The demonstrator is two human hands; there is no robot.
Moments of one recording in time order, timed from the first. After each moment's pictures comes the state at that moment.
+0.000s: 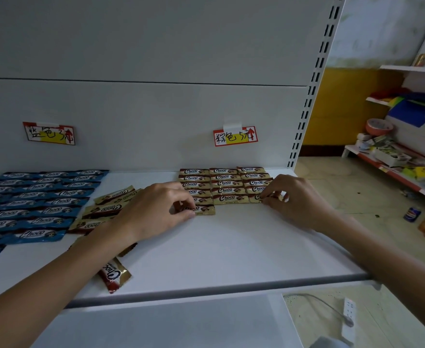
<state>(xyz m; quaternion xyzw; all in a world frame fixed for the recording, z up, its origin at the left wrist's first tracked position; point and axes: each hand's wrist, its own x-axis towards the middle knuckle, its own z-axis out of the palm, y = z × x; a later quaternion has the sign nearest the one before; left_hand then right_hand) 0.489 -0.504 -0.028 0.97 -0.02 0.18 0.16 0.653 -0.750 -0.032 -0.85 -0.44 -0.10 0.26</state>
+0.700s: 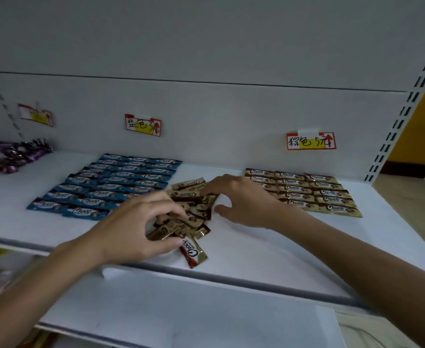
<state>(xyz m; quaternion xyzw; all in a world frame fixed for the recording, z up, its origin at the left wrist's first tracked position) 0.353 -0.451 -0.023 0.97 0.05 0.16 0.16 0.552 -0.585 -0.012 -0.72 -0.67 -0.02 0.17</state>
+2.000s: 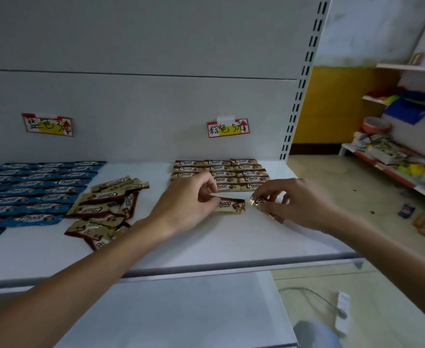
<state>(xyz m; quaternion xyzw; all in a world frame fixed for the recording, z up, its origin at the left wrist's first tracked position) 0.495 -0.576 -0.023 0.93 0.04 0.22 0.30 0.612 -0.771 -0.017 -0.85 -0.45 -0.02 0.26</state>
